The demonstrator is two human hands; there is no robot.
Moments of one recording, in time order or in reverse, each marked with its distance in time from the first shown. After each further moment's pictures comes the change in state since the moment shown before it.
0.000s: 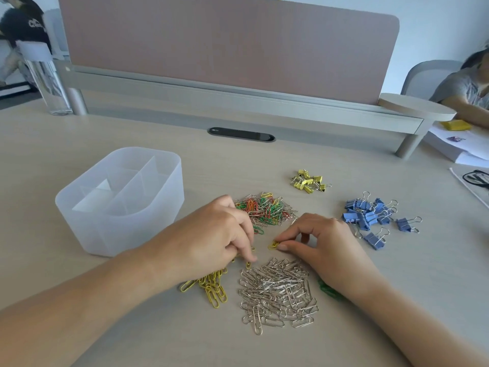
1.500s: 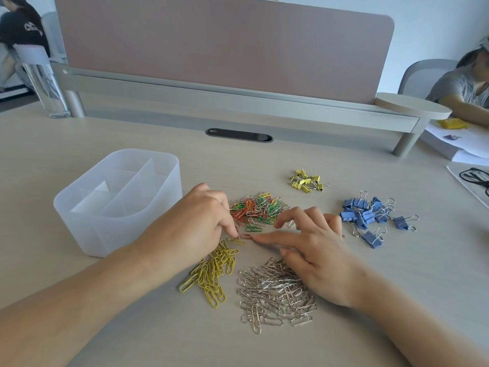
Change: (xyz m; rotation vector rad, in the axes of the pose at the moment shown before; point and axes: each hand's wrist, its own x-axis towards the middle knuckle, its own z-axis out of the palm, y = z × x) left_hand 0.001 -0.014 -0.002 0.044 0.192 -0.179; right_hand -0.008 -0.013 0.000 -0.453 -0.202 -0.109
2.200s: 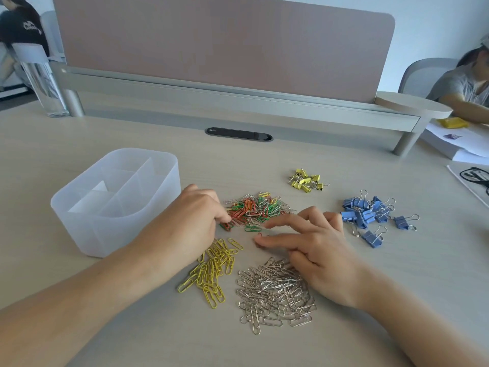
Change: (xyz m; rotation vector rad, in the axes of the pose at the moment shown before) left_hand 0.003 -0.003 0.002 0.080 -0.032 -0.143; right_hand -0.001 0.006 -0.002 0.040 -0.016 -0.070
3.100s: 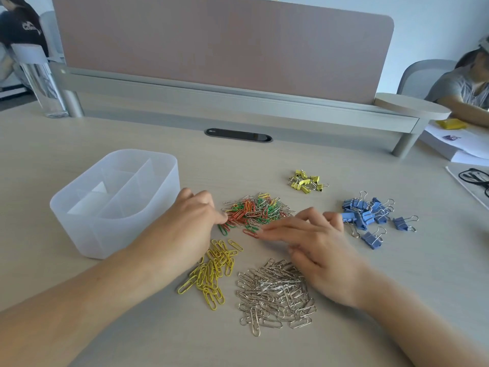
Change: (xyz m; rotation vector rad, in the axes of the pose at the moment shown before) left_hand -0.007 -0.003 0.003 0.160 -0.057 -0.008; right_hand 0.001 0.005 0.001 0.041 0.057 -0.035
